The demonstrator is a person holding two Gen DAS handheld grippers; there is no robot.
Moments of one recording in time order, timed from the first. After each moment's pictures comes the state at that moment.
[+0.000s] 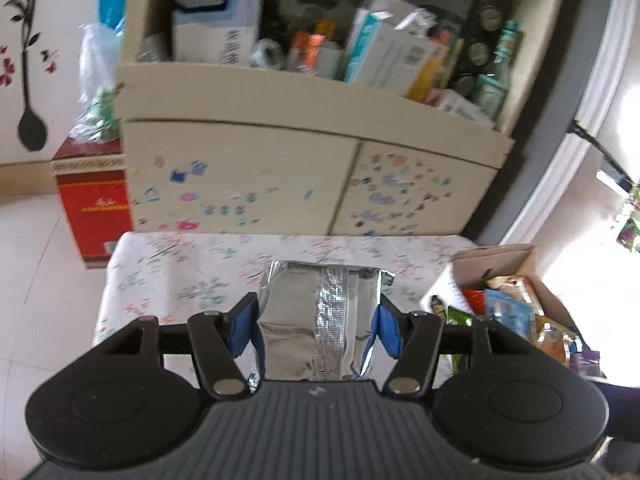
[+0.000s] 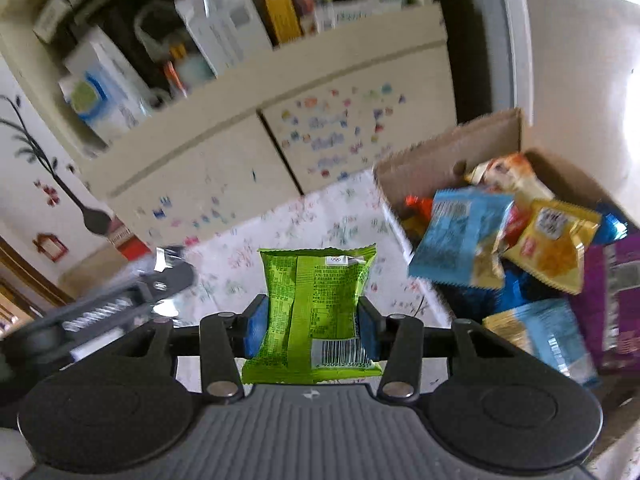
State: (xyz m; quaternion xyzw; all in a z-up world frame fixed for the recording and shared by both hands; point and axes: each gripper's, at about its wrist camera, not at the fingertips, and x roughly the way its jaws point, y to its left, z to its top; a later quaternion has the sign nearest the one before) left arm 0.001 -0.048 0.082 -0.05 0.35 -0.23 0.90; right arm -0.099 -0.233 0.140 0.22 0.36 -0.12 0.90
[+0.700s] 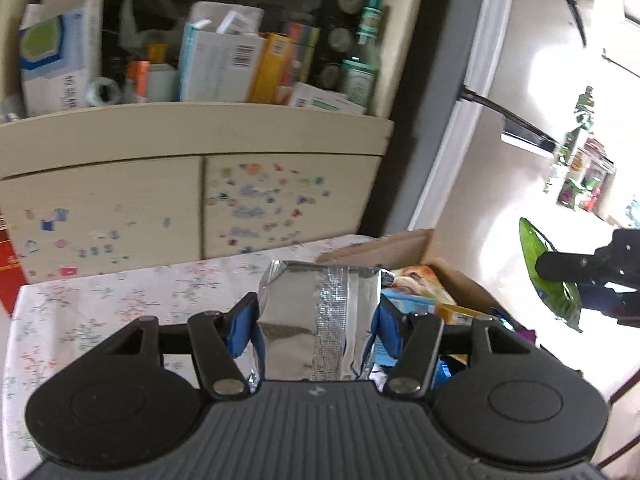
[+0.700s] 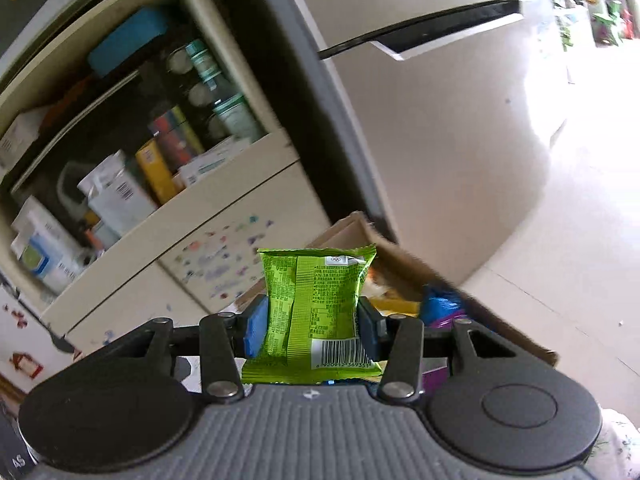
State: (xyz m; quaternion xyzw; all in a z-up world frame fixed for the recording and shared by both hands) left arm -0.035 -0.138 0.090 -0.01 0.30 -0.35 0.89; right arm -0.178 -0.337 0.182 0.27 0.24 -0.25 0.90
